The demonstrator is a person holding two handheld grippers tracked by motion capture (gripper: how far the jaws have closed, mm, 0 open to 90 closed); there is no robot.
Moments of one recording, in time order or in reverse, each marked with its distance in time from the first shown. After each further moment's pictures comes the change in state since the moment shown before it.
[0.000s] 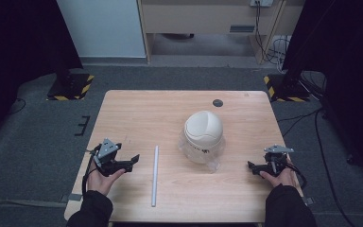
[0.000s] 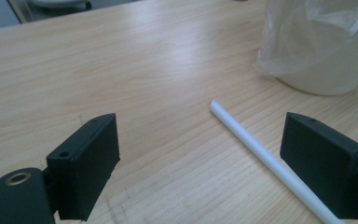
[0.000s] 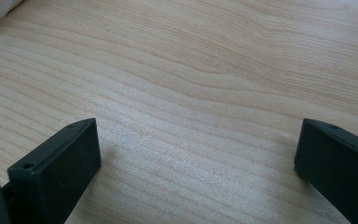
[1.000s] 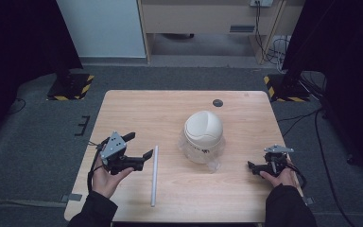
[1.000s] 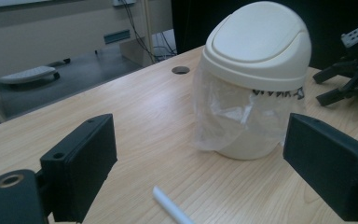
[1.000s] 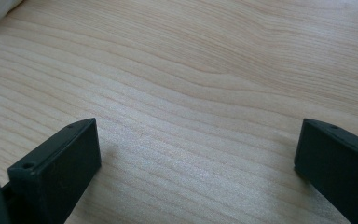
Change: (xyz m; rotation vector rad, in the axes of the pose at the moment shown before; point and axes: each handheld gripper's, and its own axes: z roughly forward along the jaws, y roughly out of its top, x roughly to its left) left arm -0.043 0.054 -0.017 -0.185 -0.136 0.132; right arm 0.000 0.000 0.000 0.000 0.000 0.000
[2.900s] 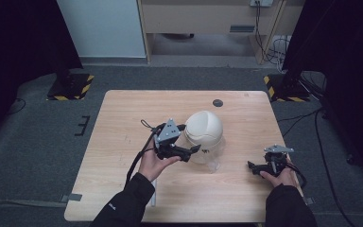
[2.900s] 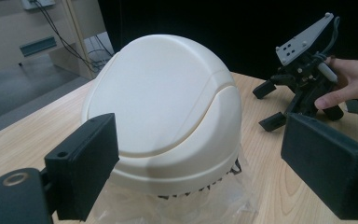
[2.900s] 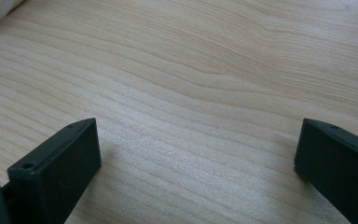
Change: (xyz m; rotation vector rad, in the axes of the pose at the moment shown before) left arm -0.060 0.049 0.117 0.032 -0.240 0.084; right arm -0.001 0.000 0.001 -0.003 0.003 -0.008
